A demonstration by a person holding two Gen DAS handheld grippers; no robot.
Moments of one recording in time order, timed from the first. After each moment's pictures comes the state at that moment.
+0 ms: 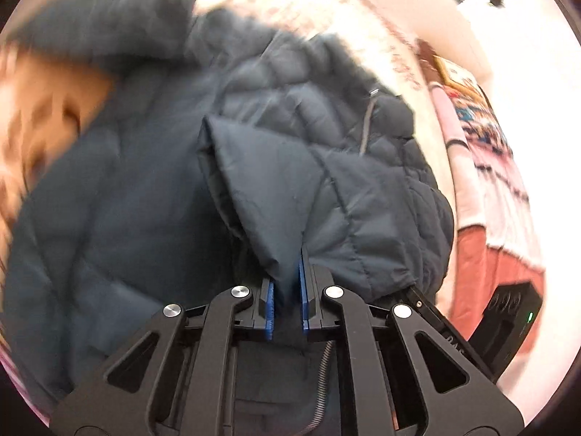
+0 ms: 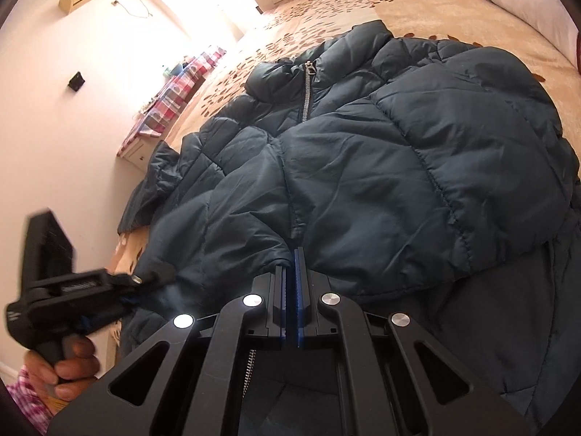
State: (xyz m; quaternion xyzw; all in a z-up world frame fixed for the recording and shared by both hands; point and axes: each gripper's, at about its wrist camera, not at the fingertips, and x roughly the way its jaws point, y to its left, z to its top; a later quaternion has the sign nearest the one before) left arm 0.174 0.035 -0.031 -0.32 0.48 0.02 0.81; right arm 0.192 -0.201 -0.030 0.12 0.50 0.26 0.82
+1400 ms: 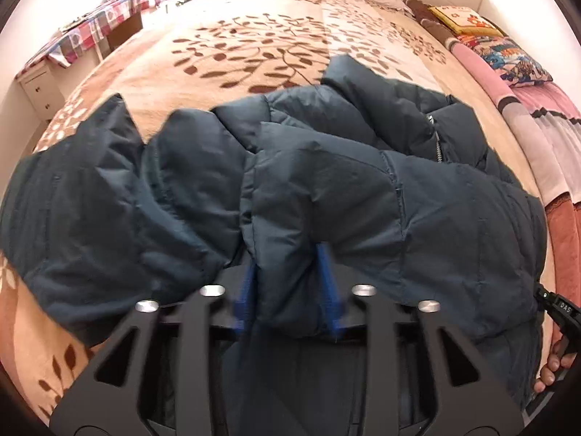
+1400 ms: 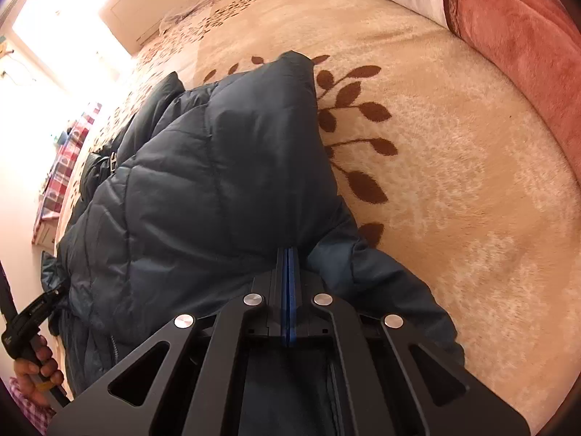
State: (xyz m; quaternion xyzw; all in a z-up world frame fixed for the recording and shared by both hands) left arm 0.311 0.075 -0.044 -0.11 0.50 0.06 0.86; right arm 0.264 -0.354 -0.054 0.18 0.52 0.03 0.84
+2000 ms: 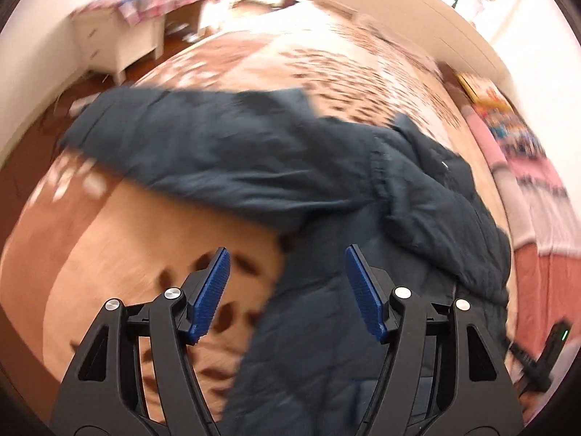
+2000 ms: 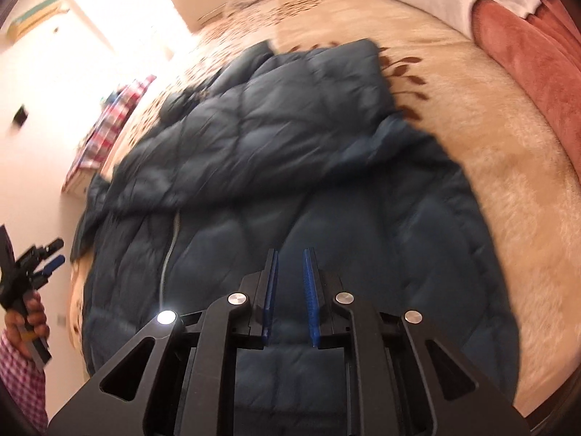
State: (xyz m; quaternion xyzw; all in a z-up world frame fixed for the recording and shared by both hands) left arm 0.154 0.206 -0.013 -0.25 0.45 0.11 0.85; right arm 0.150 -0.284 -0.026 0.12 0.51 0.13 0.84
